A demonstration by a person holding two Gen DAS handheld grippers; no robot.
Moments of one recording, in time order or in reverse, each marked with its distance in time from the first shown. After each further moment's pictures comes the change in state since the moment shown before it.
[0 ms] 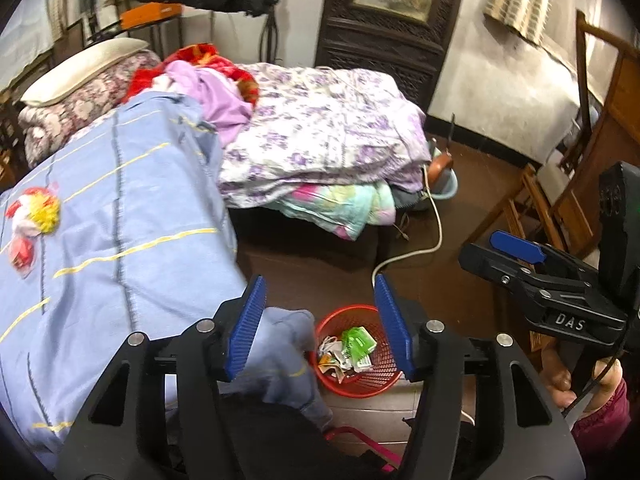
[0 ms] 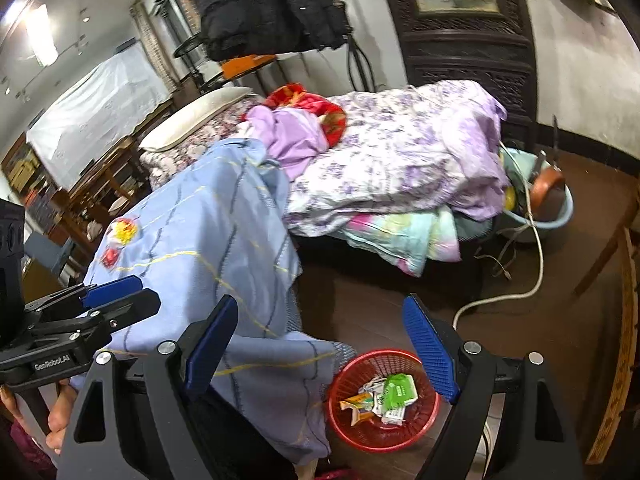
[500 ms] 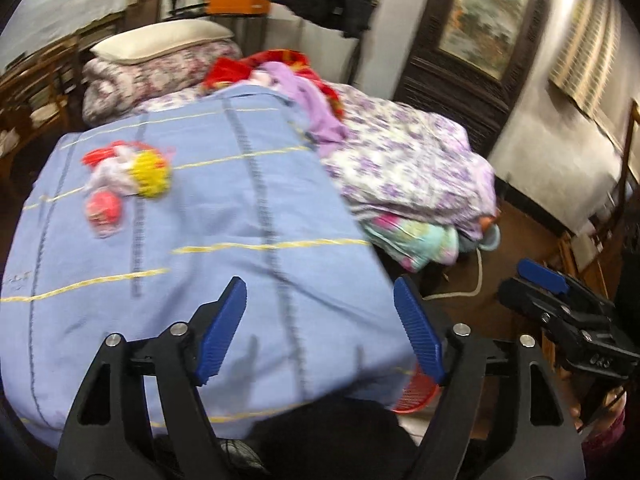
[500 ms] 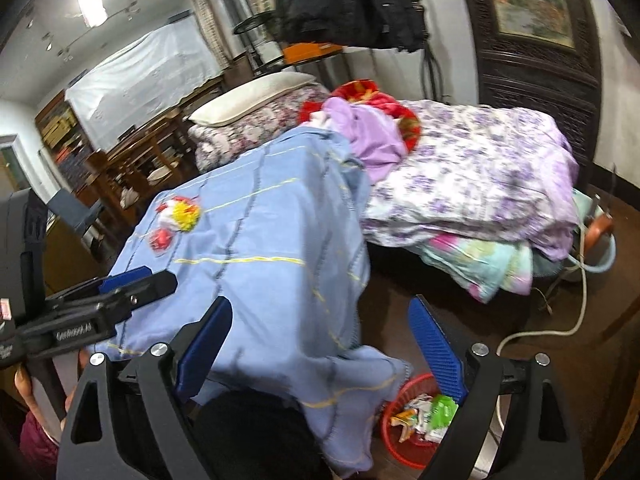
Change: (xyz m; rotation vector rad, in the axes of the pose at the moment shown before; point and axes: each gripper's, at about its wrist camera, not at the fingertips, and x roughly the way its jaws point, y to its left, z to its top) left arm -0.051 0.132 -0.016 -0.231 -0.086 0.108; right arm 0.025 0.121 0.019 -0.151 0.031 0.113
